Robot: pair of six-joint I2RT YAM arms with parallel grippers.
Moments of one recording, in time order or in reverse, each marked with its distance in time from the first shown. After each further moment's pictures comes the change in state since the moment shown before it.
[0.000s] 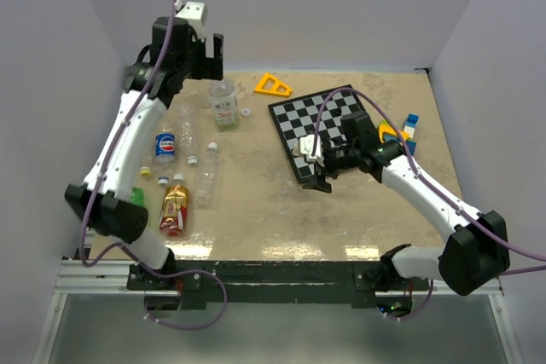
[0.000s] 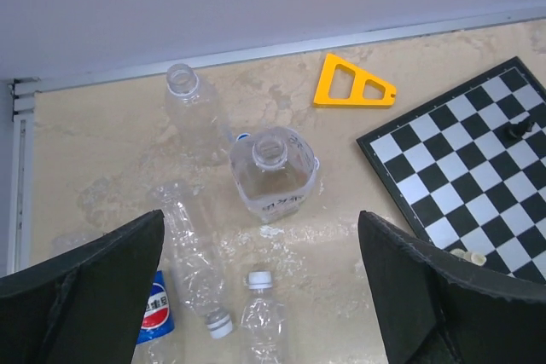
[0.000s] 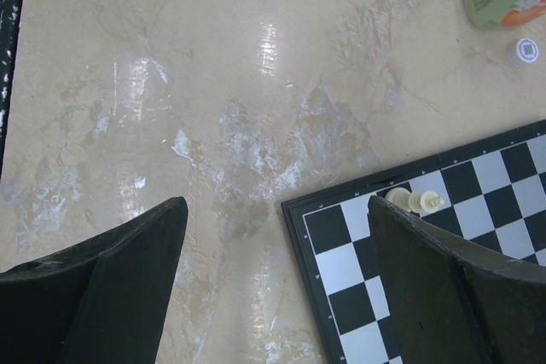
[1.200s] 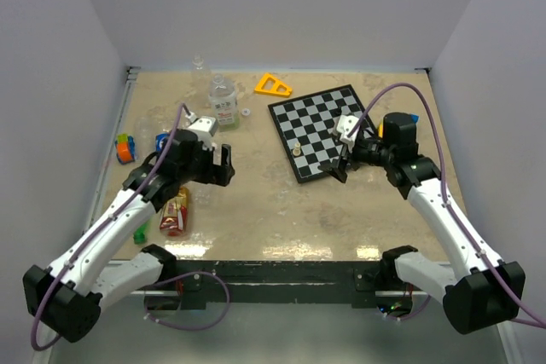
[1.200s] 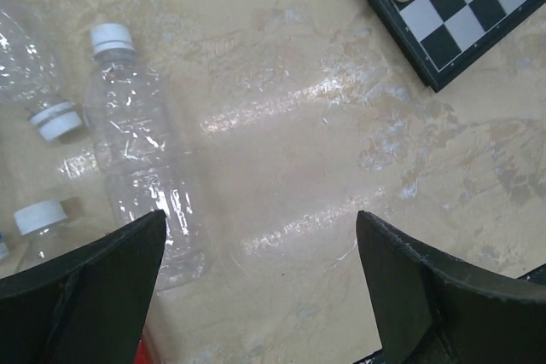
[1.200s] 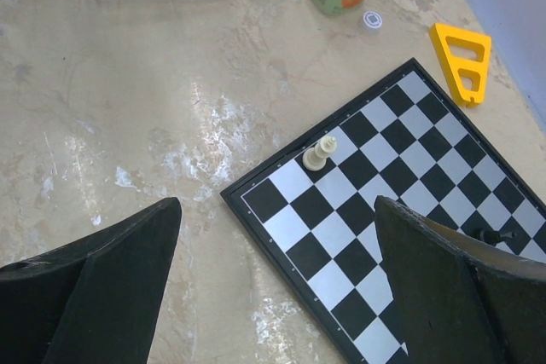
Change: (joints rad) left arm -0.158 -0.745 -1.064 0.142 0.158 -0.159; right arm -0.212 -0.240 -0.113 0.206 0.002 0.308
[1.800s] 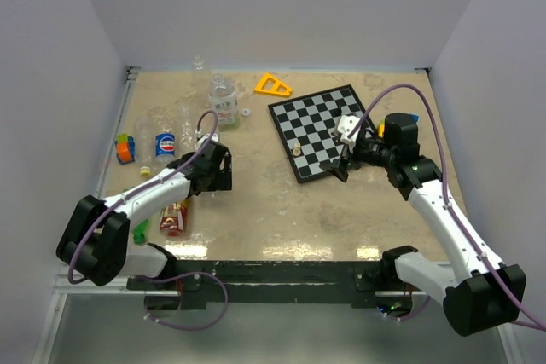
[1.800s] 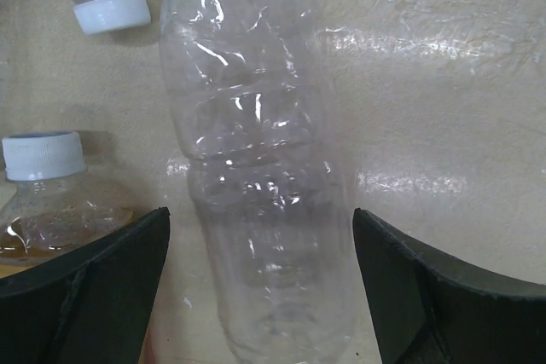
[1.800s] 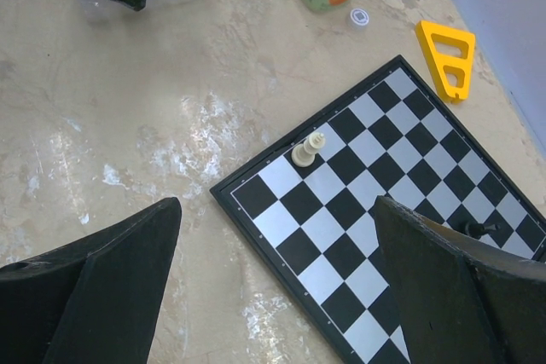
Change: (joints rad) left arm -0.066 0.412 -0.117 0.136 -0.378 -0.217; right arm -0.002 -0.021 -0.002 0.003 0.025 -0.011
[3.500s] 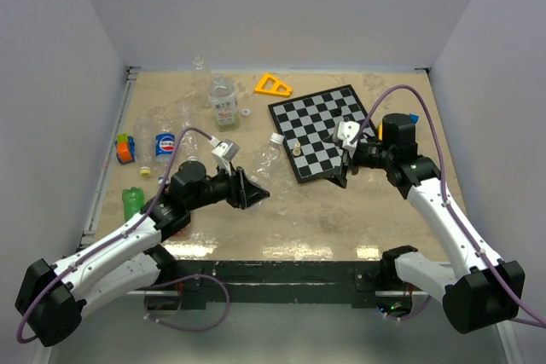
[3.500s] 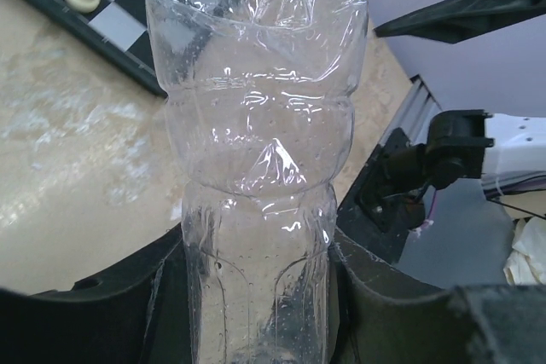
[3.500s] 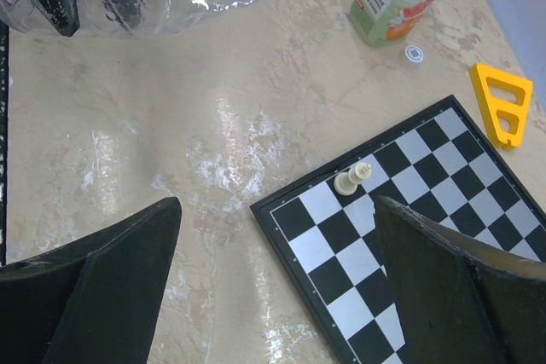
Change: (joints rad) left arm -0.177 -0.481 -0.251 0.512 0.701 -0.116; right arm 0.000 0.018 0.000 -0.035 -0.161 -0.051
